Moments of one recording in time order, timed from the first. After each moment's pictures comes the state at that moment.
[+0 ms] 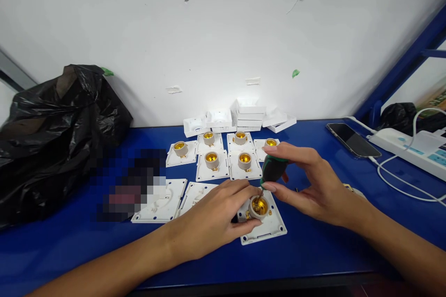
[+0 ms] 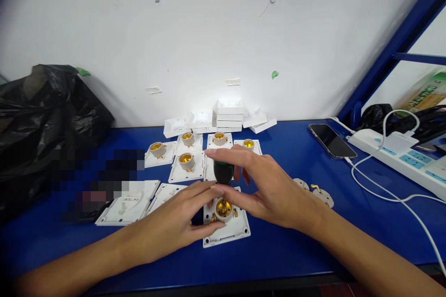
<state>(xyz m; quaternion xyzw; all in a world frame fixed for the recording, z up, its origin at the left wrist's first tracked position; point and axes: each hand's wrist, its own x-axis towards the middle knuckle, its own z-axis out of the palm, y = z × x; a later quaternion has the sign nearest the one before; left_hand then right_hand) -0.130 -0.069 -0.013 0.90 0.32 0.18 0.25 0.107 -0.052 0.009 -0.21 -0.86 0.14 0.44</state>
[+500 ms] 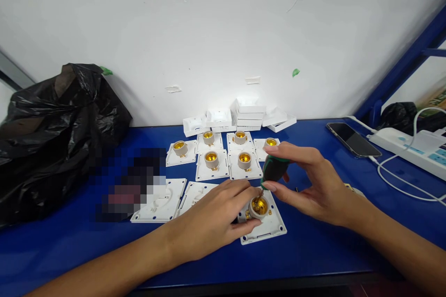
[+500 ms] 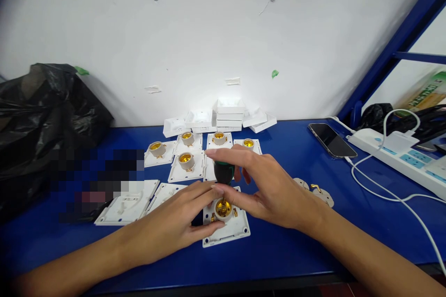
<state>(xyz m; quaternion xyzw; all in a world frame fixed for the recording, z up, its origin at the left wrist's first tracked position) -0.131 -0.068 -0.015 0.91 0.31 0.17 0.23 0.108 -0.052 0.008 -0.21 -0.86 0.13 0.44</state>
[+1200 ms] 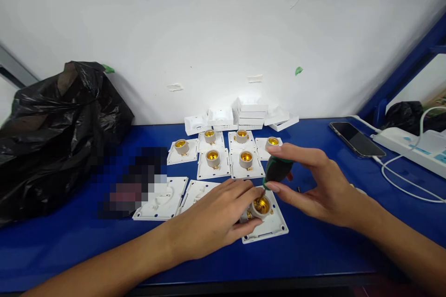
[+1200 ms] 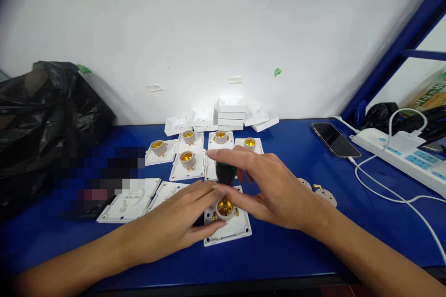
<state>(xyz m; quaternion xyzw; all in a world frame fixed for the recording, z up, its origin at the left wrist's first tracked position) -0.130 -0.069 -0.011 0.93 0.29 0.13 0.19 0.109 -0.055 0.013 -0.22 -0.87 0.05 0.43</state>
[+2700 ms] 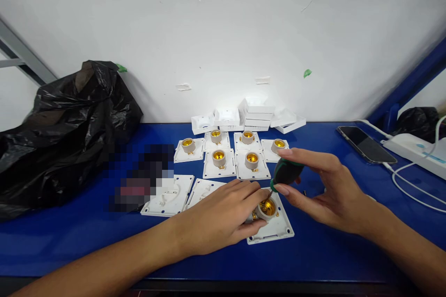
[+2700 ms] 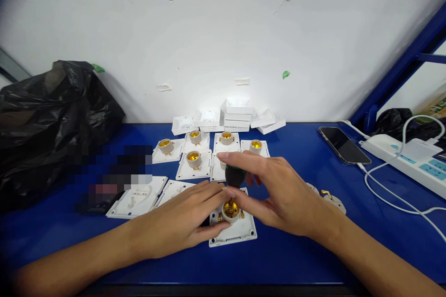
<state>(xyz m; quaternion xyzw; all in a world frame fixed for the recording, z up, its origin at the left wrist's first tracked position) -0.132 -0.069 -0.009 0.94 0.27 0.14 0.16 0.108 -0.057 0.013 -0.23 -0.87 0.05 0.43</state>
